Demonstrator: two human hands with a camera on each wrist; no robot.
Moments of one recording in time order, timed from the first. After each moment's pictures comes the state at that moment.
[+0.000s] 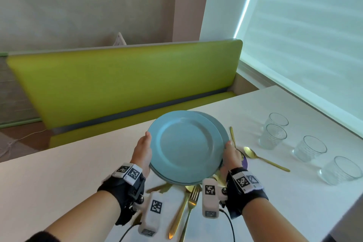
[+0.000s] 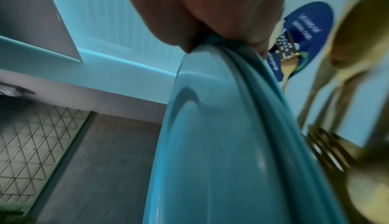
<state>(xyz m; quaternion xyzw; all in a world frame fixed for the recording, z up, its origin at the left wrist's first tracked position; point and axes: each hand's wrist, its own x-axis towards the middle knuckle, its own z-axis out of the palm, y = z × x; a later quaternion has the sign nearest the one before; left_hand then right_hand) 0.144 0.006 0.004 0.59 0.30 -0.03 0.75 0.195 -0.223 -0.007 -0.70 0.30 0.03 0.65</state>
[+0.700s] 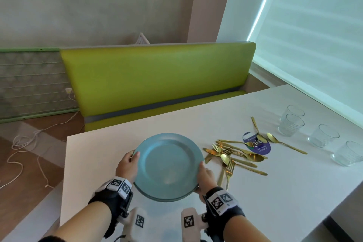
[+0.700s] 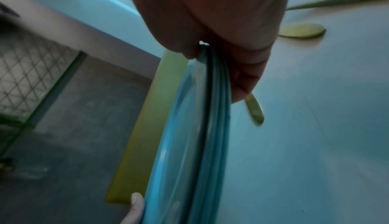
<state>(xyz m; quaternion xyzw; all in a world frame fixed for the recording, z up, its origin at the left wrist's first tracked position) -0.003 0.172 -0.052 0.74 0.33 0.03 0.58 0.015 -0.038 -0.041 -0.71 0.28 0.19 0.62</state>
